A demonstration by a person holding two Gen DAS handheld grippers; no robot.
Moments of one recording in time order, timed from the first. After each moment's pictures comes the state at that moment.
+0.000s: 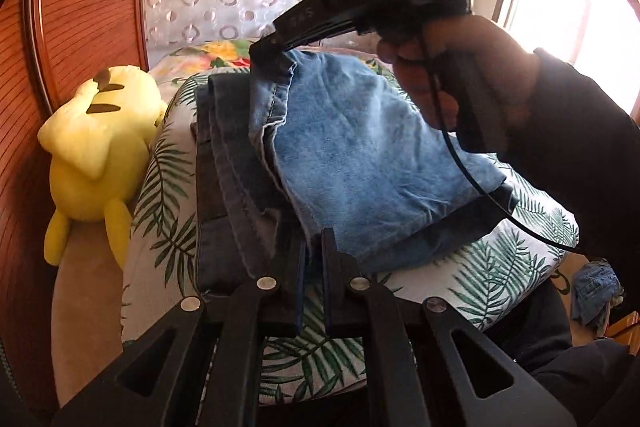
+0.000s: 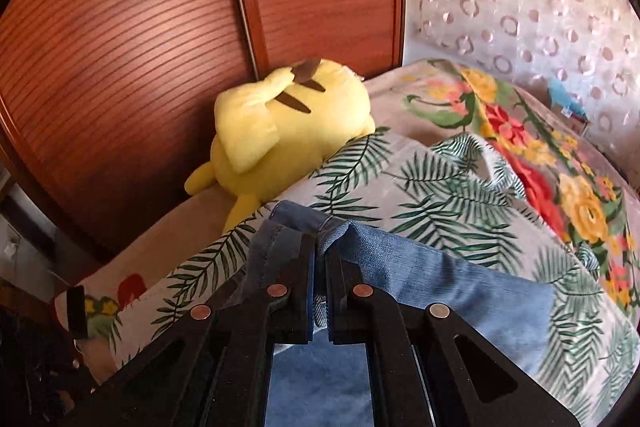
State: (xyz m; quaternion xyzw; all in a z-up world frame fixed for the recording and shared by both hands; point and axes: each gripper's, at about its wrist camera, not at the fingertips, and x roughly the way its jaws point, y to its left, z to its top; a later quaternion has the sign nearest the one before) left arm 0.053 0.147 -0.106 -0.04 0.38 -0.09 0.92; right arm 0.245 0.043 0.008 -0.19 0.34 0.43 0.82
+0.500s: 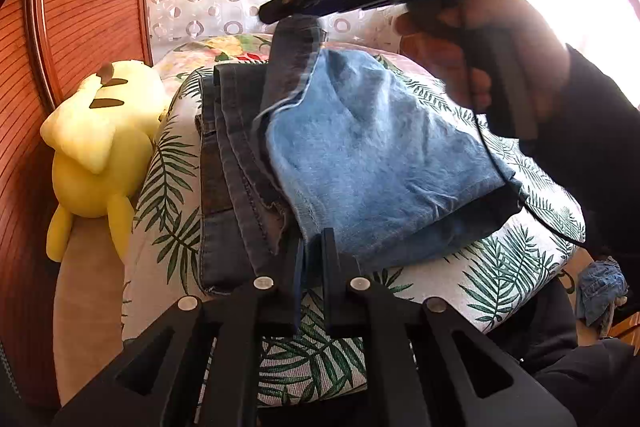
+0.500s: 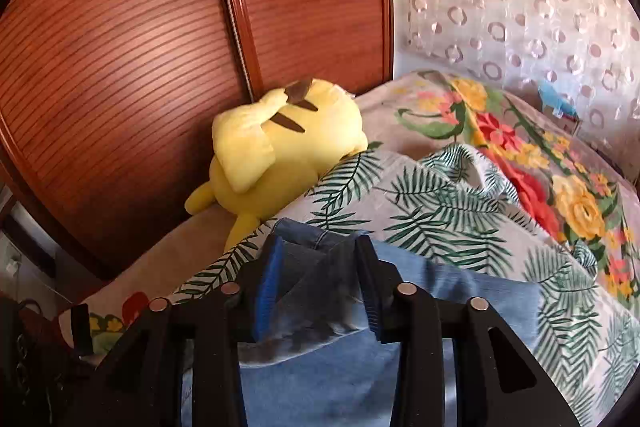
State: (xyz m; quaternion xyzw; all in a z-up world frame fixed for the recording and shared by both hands) left arm 0.057 0.147 -0.109 -0.04 0.39 -0.08 0.92; right arm 0.224 0.020 0.029 -0.16 0.31 0.42 0.84
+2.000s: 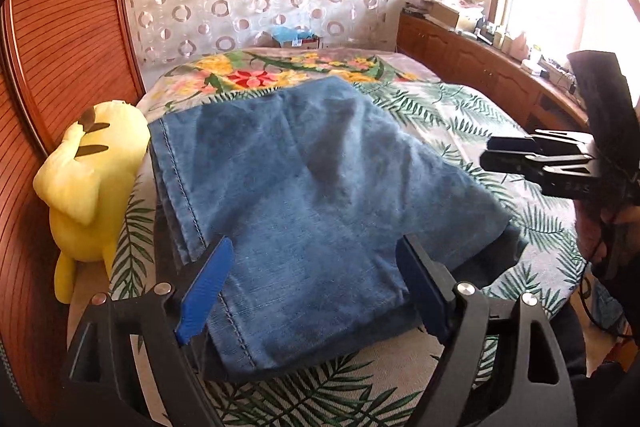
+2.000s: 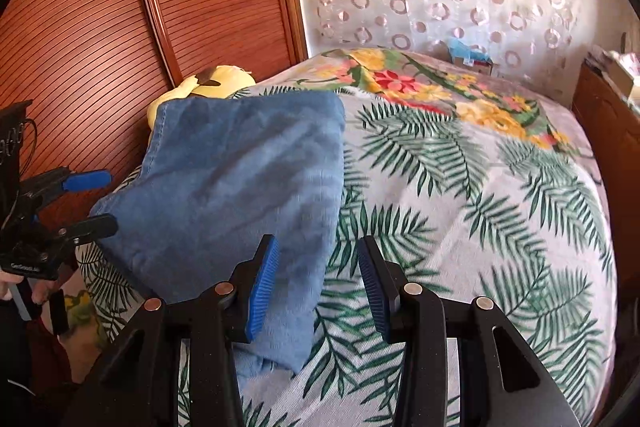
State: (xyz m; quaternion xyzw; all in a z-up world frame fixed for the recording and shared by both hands) left arm 0.107 0.092 -0.093 0.01 0.38 -0.07 0.92; right arm 0.135 -0.194 -0.013 -0.09 0.34 0.32 0.88
